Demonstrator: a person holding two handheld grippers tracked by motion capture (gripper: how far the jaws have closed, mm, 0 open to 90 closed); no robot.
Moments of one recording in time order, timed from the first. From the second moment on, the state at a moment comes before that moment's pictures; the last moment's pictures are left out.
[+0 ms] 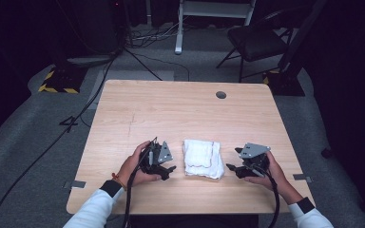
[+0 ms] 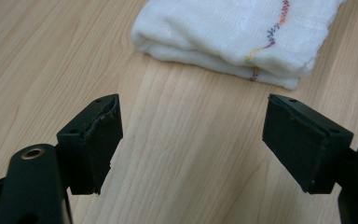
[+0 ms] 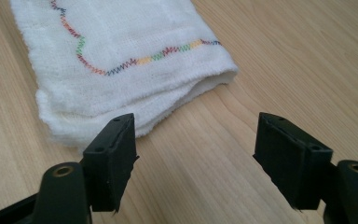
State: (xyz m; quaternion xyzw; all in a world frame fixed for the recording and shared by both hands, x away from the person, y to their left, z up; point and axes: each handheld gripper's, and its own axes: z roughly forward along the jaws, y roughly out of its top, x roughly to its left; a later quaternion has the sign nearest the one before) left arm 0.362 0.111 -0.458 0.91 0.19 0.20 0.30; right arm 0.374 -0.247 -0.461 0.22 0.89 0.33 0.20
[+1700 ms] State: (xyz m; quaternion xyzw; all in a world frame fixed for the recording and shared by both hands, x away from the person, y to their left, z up) left arm 0.337 0.252 -0.502 0.85 0.39 0.15 0.34; right arm 0.342 -0.400 -0.502 0.43 0.81 0.35 0.19
